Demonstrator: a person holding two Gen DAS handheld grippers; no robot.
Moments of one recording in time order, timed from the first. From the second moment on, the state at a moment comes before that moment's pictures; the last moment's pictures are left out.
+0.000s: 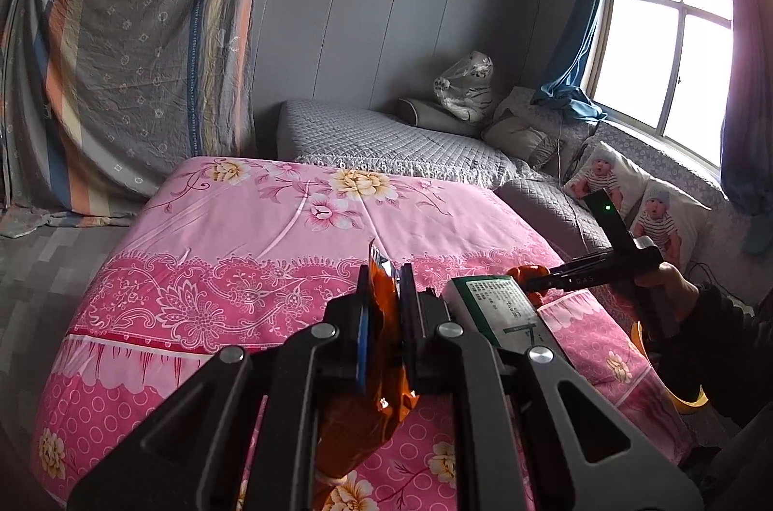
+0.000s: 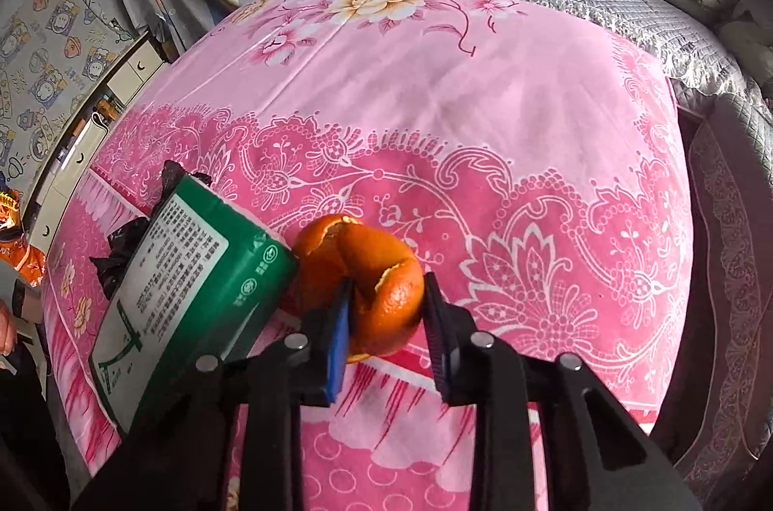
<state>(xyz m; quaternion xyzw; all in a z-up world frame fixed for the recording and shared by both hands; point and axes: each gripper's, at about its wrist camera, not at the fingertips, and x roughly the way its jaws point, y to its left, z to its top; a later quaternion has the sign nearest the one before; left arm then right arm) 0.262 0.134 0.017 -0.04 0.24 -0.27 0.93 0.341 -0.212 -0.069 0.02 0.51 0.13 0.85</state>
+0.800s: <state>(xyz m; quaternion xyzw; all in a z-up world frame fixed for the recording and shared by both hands) 0.192 -0.014 0.040 0.04 0.23 -0.28 0.93 0.160 -0.276 -0.004 0.08 0.42 0.14 0.90</state>
